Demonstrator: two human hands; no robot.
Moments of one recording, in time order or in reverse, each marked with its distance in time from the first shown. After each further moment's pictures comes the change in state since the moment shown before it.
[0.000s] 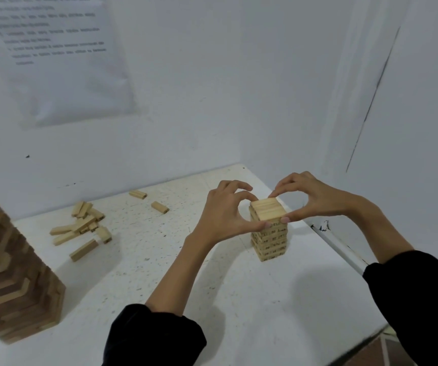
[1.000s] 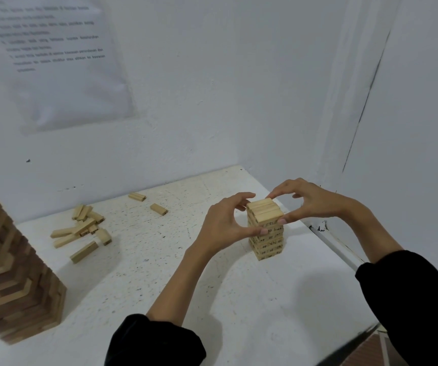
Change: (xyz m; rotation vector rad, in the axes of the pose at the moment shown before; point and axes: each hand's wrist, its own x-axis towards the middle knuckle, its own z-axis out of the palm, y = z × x) left_hand -0.016 0.006 0.009 -0.318 -0.047 -0.166; right_hand -0.003 -0.001 0.006 0.107 -0.001 0.030
